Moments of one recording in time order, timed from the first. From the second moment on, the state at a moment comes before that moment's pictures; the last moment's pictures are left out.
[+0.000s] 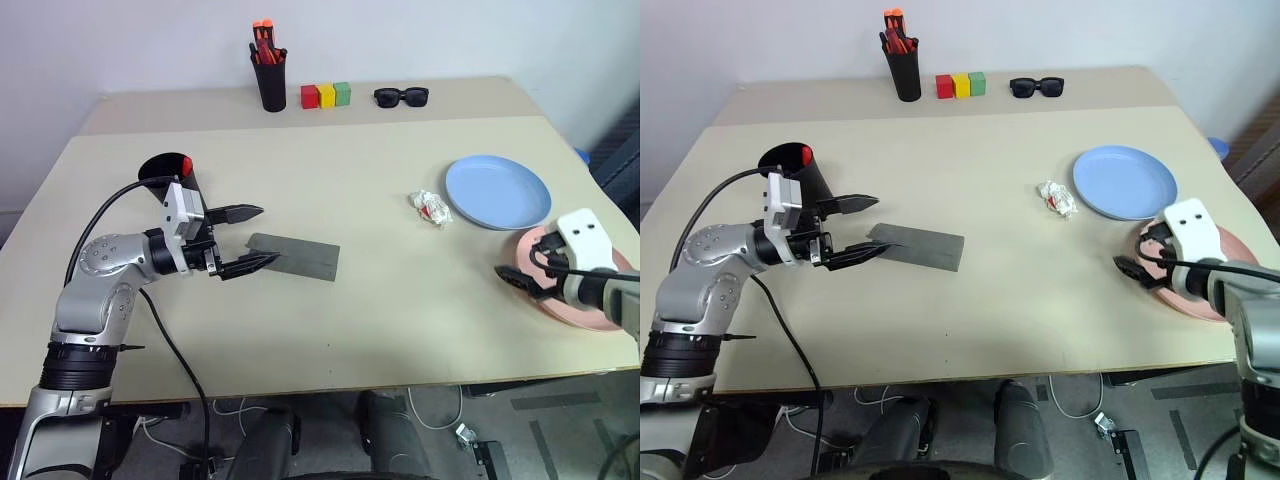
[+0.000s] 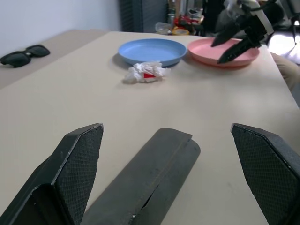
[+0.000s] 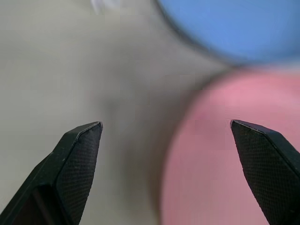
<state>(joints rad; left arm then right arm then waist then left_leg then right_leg) -0.41 0.66 0.07 0.00 -0.53 0.25 -1.18 -0.11 -0.85 -0.38 -0.35 0.23 1.14 0.65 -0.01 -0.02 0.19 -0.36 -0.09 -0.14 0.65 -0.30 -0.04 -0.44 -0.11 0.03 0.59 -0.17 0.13</state>
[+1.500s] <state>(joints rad) -0.28 0.66 0.12 -0.15 -0.51 0.28 -1.08 -0.80 -0.72 0.06 0.53 -0.01 0.41 0.61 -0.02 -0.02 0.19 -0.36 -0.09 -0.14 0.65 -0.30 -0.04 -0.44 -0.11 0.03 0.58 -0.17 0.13</state>
